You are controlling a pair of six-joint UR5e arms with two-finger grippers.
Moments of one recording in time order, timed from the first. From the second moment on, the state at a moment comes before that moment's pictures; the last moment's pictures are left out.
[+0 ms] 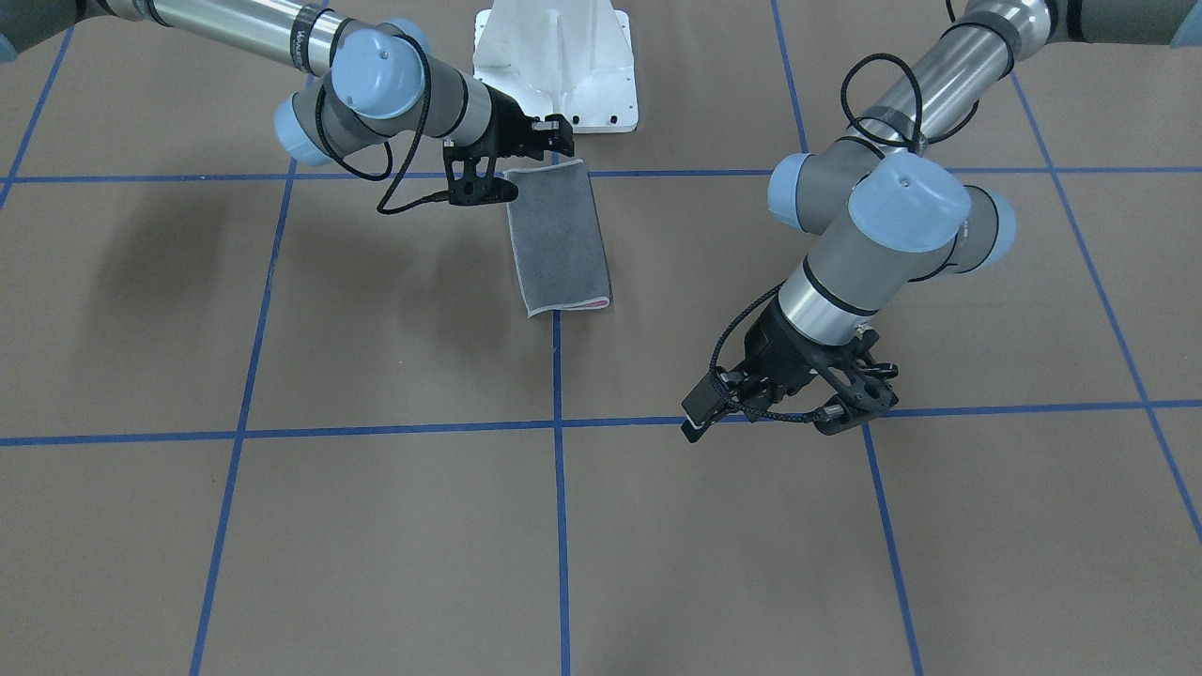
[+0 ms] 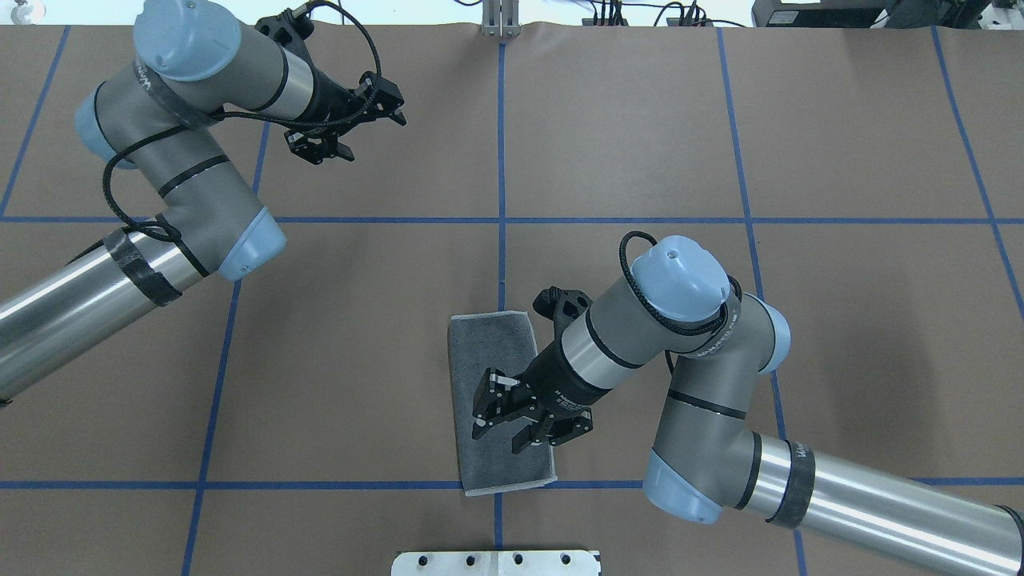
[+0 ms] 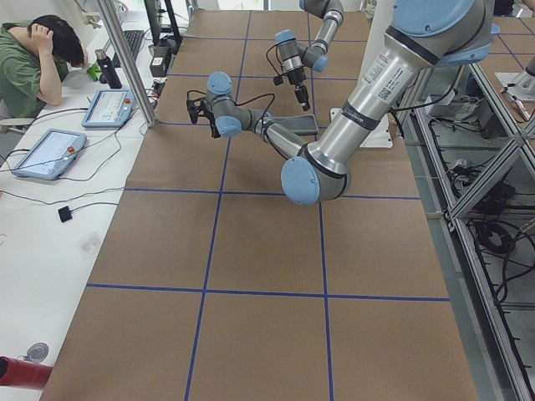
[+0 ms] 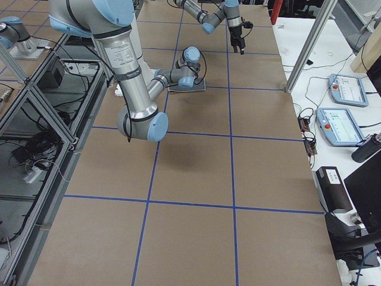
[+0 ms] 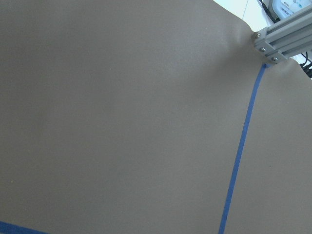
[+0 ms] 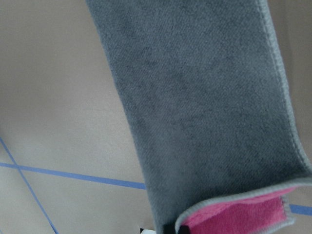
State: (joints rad) left arm -0.85 -2.25 -1.36 -2.24 -2.04 -1.58; right arm 0.45 -1.04 1.65 -0.85 2.36 1.74
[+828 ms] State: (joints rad) left arm -0.67 -2.20 -1.50 -2.24 -1.94 -1.55; right arm 0.79 -1.13 1.62 -0.85 2.49 1.59
